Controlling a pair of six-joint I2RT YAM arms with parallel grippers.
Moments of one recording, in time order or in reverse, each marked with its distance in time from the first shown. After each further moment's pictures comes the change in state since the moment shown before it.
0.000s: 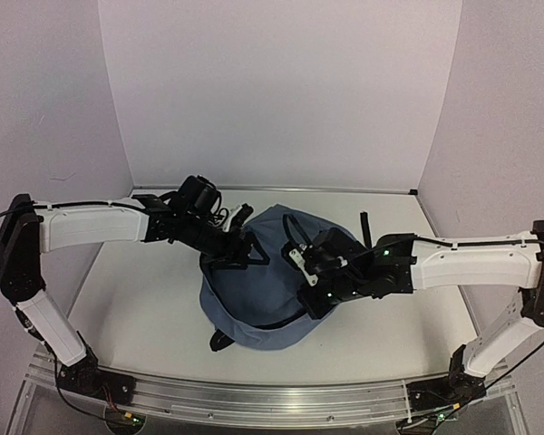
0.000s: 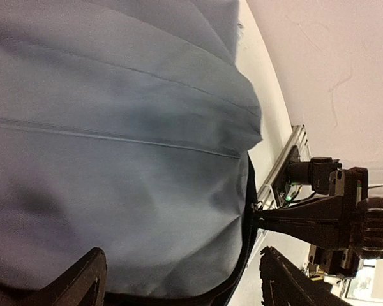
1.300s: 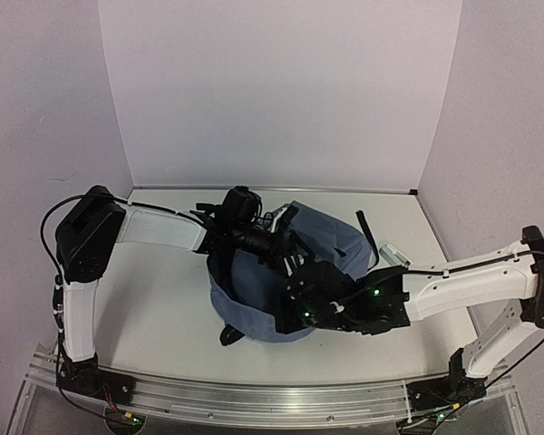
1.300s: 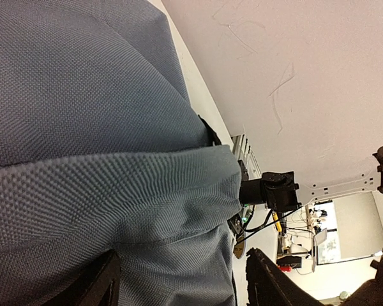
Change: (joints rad) left arm -0.064 0.414 0.197 0.514 0.224 -0.157; right arm 0.171 -0.011 -0.100 0.321 0.102 0.487
